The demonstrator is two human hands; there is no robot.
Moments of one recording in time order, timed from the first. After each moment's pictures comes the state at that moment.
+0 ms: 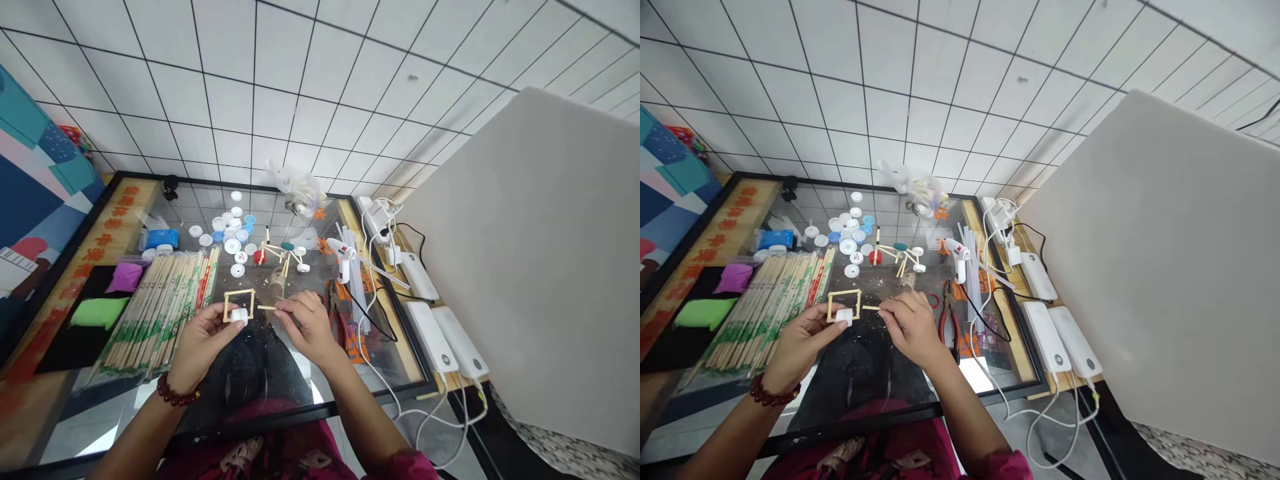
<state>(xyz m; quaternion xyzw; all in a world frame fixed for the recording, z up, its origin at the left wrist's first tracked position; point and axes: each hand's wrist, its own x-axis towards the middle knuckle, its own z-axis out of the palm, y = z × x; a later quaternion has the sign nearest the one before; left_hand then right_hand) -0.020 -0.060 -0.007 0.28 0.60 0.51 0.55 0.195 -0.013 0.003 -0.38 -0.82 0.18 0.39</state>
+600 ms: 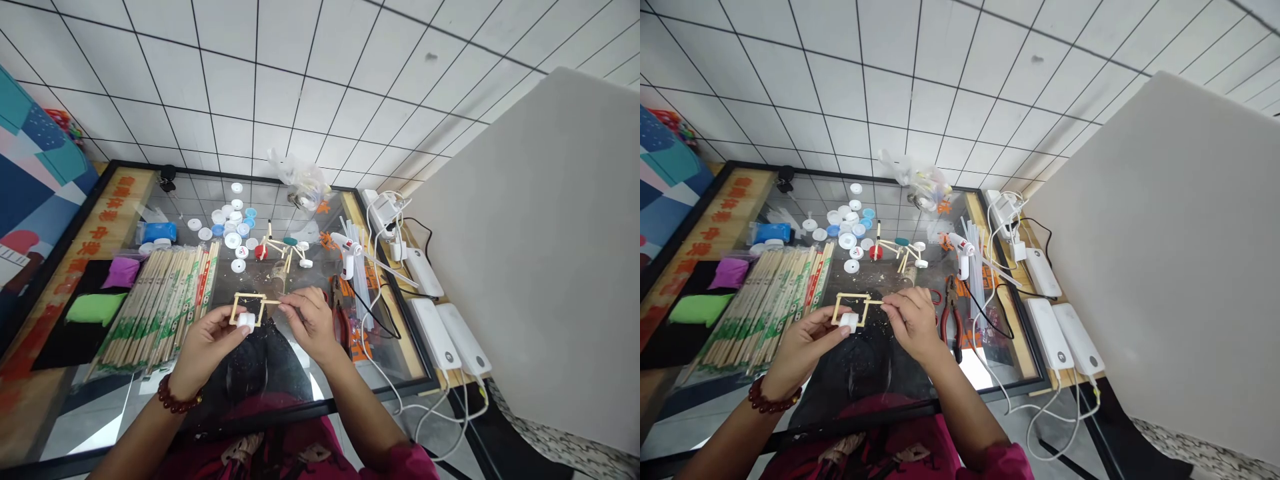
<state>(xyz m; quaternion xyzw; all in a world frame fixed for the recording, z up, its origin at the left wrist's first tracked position) -0.017 -0.066 -0.009 0.30 0.59 0.48 0.57 0.191 -0.012 -0.002 -0.40 -0.79 0.17 0.44</state>
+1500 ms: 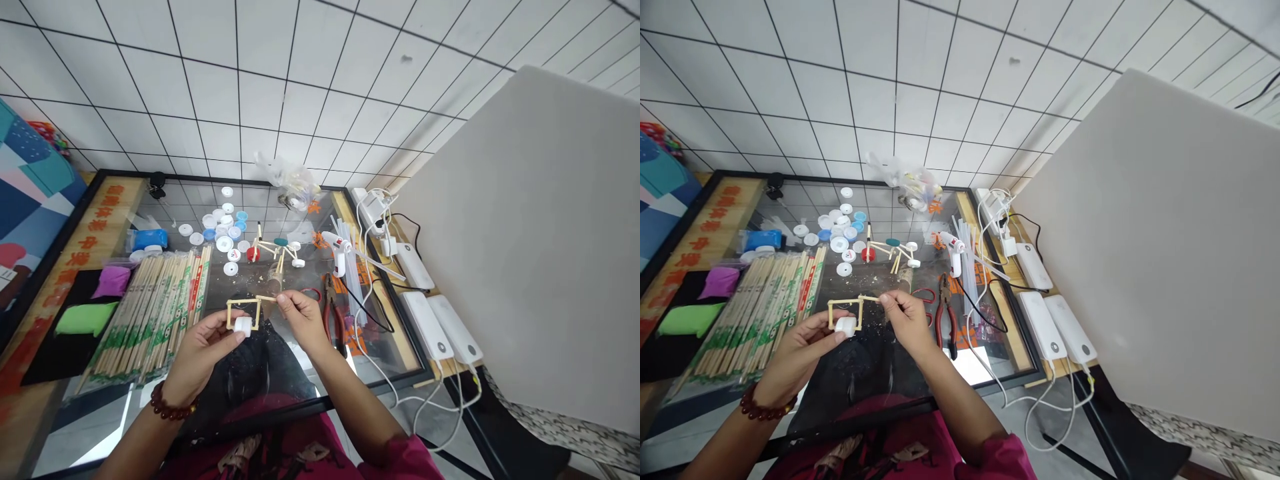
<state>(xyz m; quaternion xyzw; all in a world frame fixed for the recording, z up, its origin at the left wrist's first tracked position) -0.014 -0.068 -0.002 0.29 0.56 0.47 0.62 0.180 -0.012 -0.014 -0.48 -0.53 0.54 0.44</state>
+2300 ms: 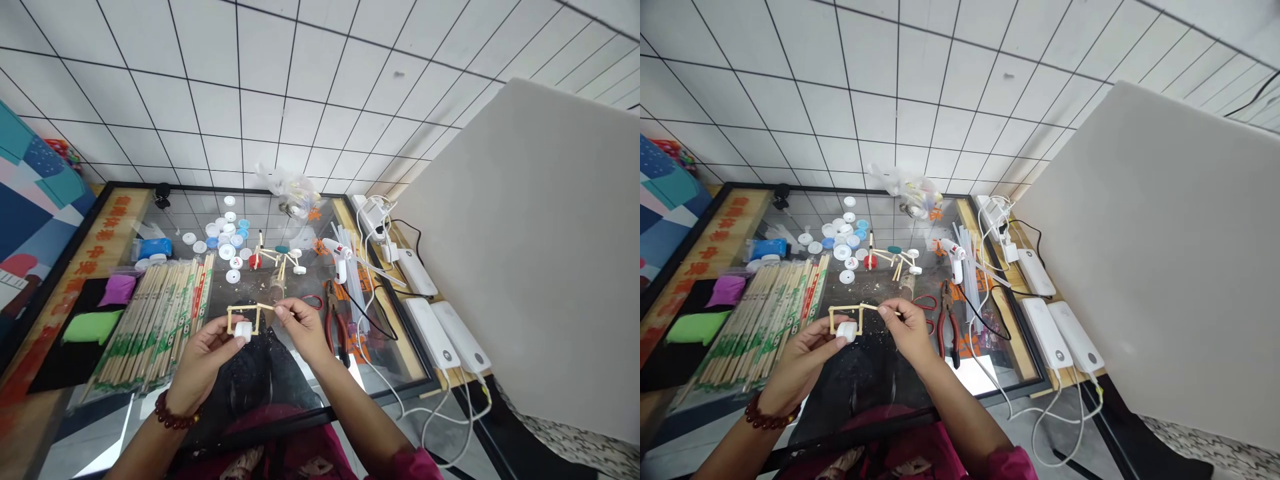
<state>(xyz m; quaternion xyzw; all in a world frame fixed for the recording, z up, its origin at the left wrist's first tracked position) -0.011 -0.067 -0.002 0.27 0.57 0.50 0.60 0.178 -0.015 -0.015 -0.47 -0.53 0.53 0.46</state>
